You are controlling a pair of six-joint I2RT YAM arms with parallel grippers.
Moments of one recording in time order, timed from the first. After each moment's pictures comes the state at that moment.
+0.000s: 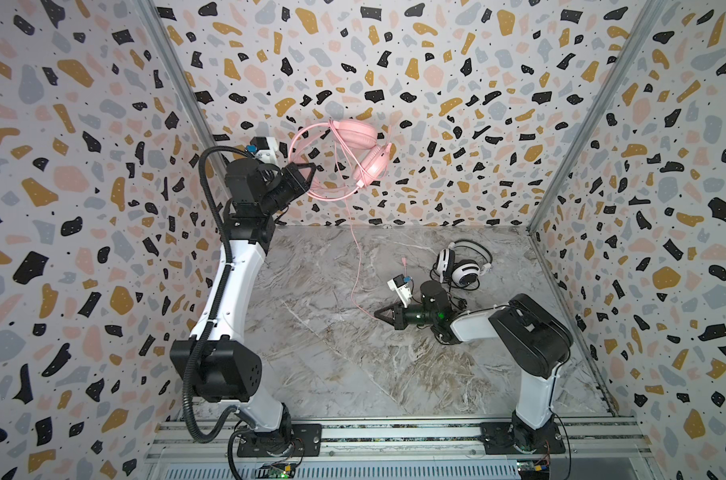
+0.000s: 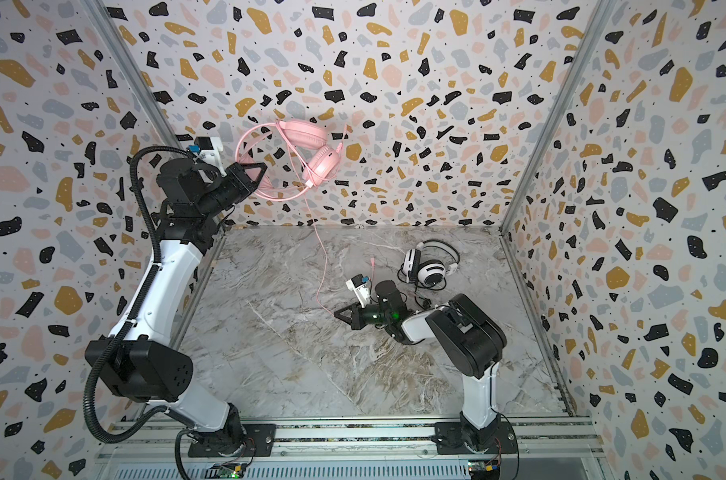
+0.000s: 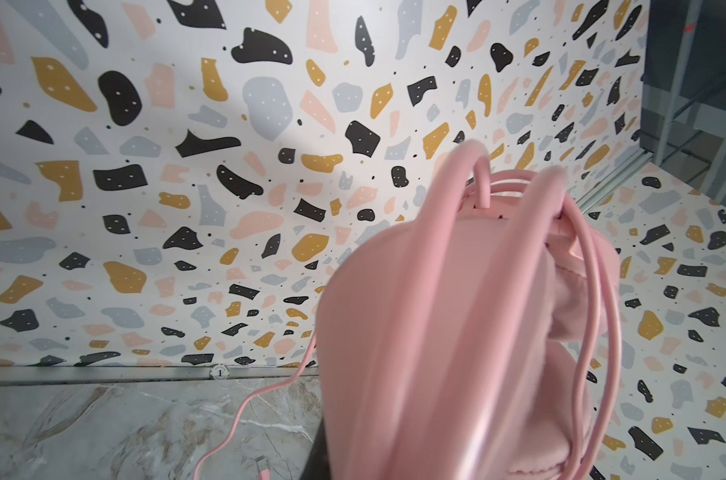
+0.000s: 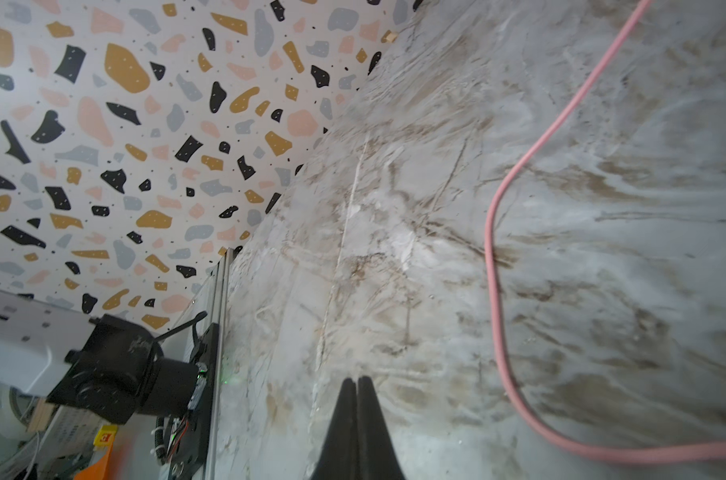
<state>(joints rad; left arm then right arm) -0.01 1.63 1.78 -0.13 0.55 -0.72 0.68 1.87 0.81 0.71 -0.72 0.50</state>
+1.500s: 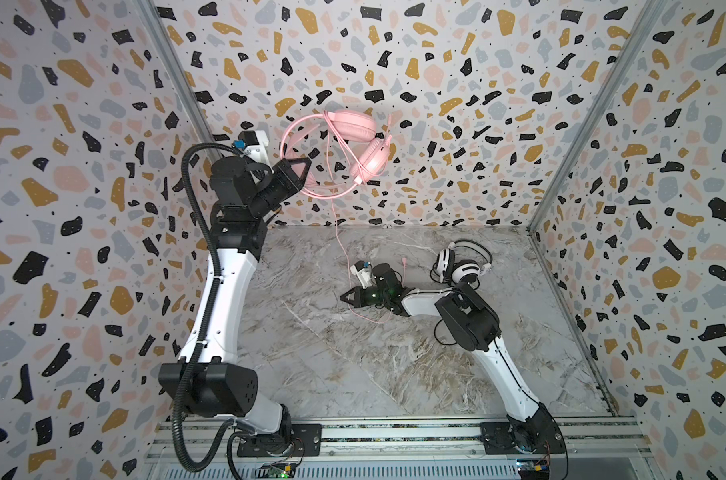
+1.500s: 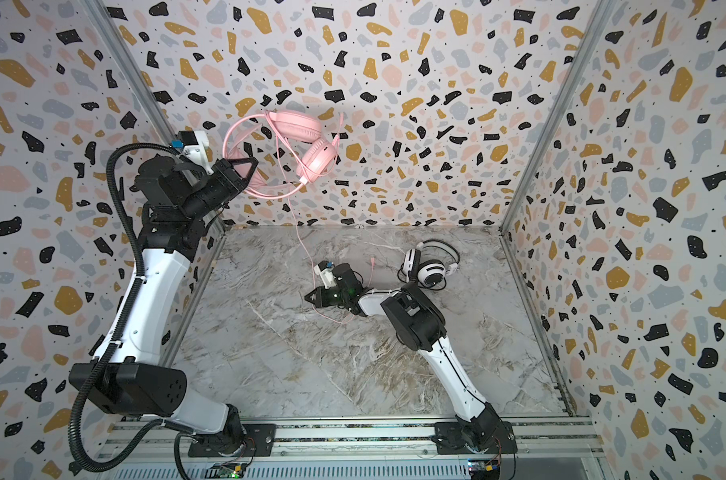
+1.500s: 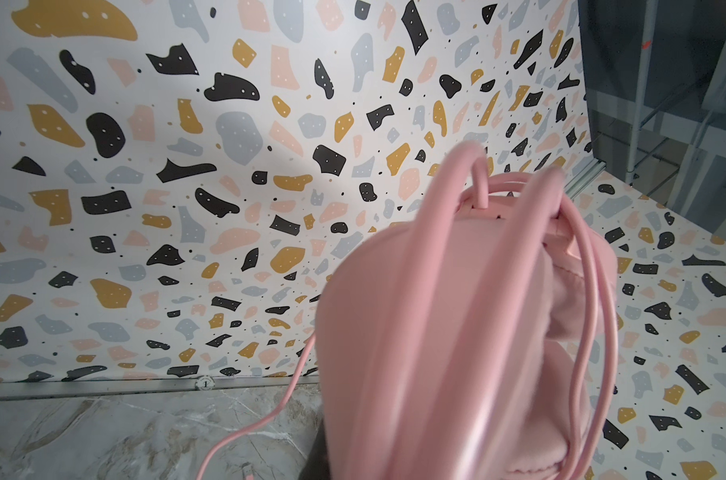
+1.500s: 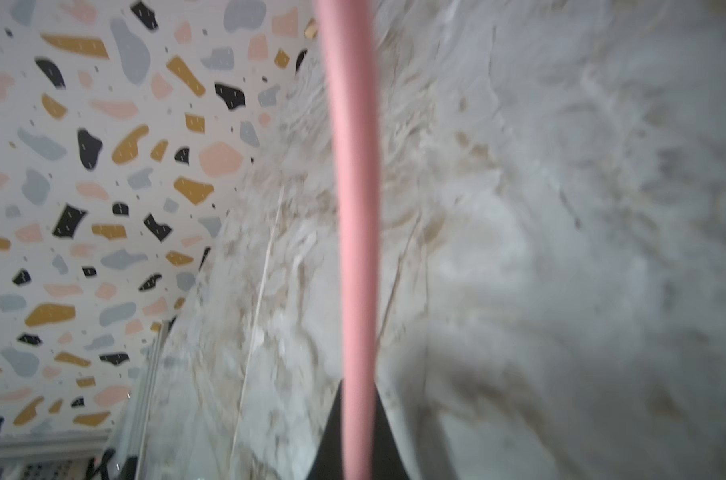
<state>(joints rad) -0.01 1.53 1.78 -0.17 0.56 -0.72 0.75 2.42 1.57 0.39 -0.61 0.60</state>
